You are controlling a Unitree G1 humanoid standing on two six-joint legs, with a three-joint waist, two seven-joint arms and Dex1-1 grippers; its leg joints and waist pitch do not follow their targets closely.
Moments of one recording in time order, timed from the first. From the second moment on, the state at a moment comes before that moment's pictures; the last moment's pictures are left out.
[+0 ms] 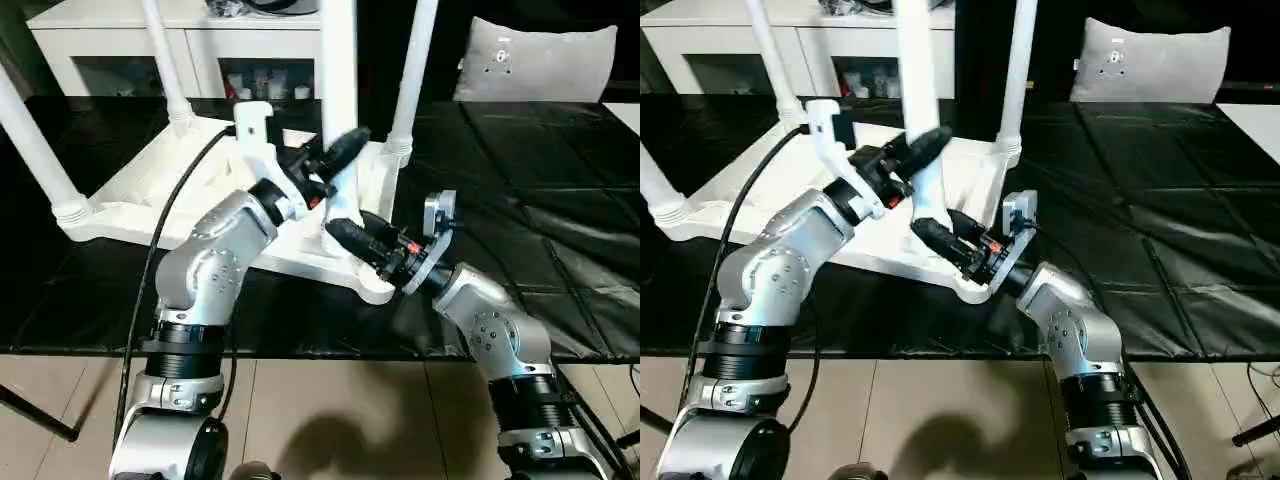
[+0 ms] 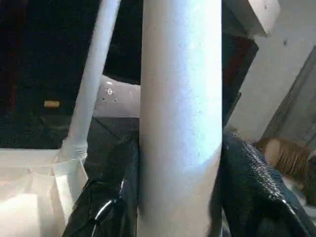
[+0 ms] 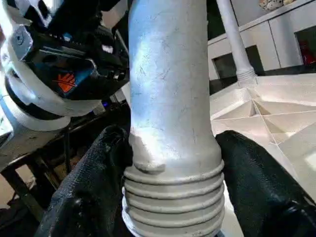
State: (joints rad) left arm -0.65 0.05 0.03 0.10 -0.49 0.48 -0.46; right arm -0.44 -0.10 -0.05 0.26 0.52 0.38 0.89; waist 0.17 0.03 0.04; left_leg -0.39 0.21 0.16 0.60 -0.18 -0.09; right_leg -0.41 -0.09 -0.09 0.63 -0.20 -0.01
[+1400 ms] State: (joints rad) left arm -0.72 0.00 0.18 0.24 -0.50 0.42 -0.29; right arm -0.47 -0.17 -0.09 0.29 0.42 0.32 0.70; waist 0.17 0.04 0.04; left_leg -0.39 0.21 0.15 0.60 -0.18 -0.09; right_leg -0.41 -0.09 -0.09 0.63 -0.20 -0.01
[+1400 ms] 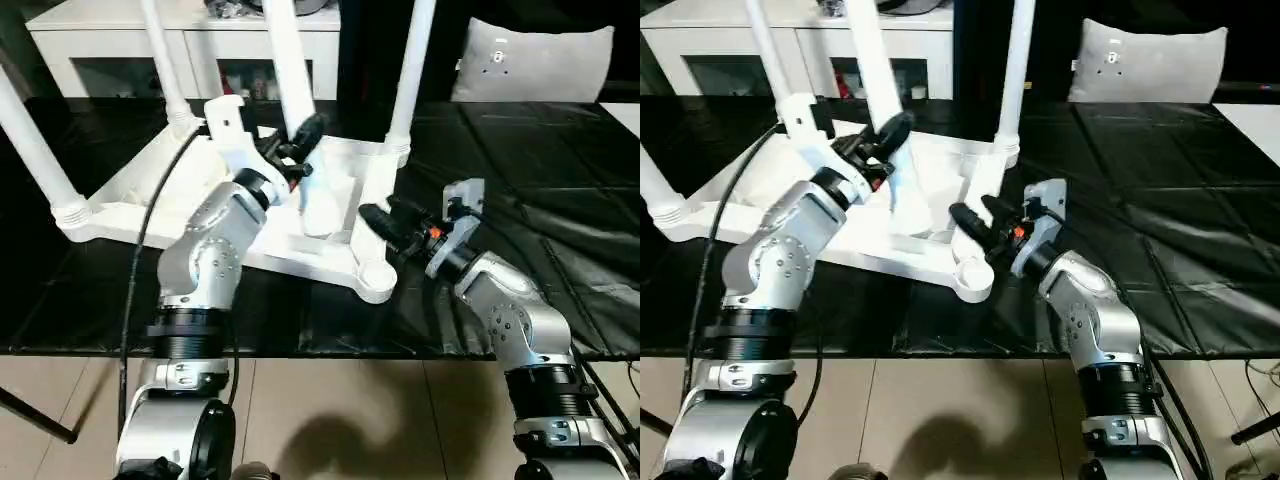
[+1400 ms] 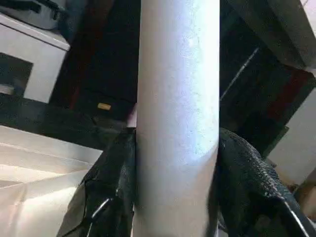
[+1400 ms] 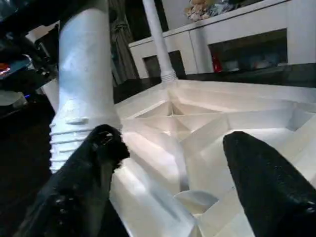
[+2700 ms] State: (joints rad) left arm -0.58 0.17 -0.04 0.01 -0.69 0.65 -0.88; right arm -0.45 -0.32 0.09 0.13 0.62 0.59 1.21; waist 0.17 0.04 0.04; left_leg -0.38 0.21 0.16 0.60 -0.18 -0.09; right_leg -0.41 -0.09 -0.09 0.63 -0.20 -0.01
